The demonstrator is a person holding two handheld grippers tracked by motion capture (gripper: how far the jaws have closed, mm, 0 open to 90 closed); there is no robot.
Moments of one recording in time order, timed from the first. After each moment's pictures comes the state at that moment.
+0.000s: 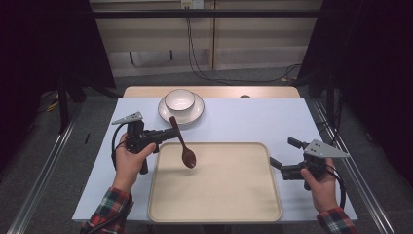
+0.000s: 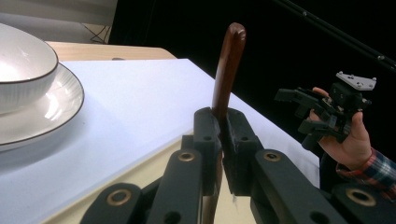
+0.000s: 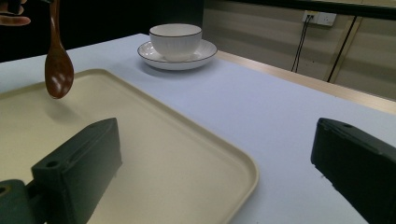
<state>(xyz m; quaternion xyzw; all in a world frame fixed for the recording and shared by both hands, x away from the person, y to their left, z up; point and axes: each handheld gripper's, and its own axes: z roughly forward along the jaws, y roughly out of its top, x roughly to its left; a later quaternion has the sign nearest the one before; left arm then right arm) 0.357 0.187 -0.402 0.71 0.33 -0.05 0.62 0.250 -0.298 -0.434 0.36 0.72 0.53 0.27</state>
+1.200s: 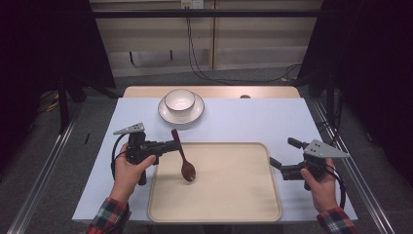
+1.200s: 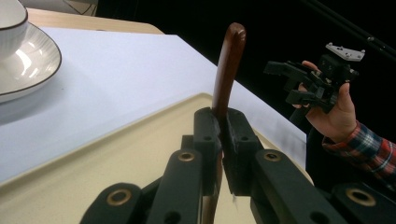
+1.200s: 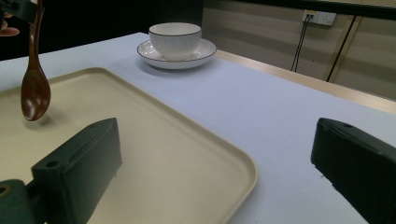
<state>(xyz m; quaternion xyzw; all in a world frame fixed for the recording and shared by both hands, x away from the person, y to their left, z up) 0.337 0.188 -0.418 0.73 0.32 -0.08 0.60 0.251 -0.297 -0.434 0.36 0.72 0.53 0.27</state>
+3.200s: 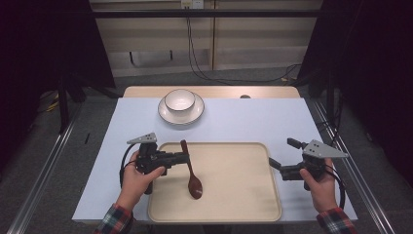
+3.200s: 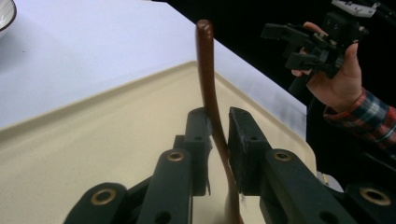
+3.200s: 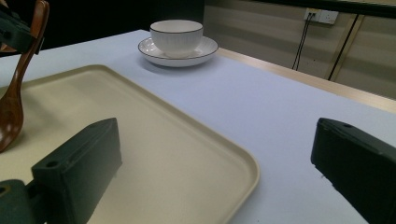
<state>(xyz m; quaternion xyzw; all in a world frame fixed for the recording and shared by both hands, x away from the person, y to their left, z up) 0.322 0.167 -0.440 0.76 0.30 -0.09 0.57 0.251 -0.296 -0.435 0.36 0.72 0.52 0.26</state>
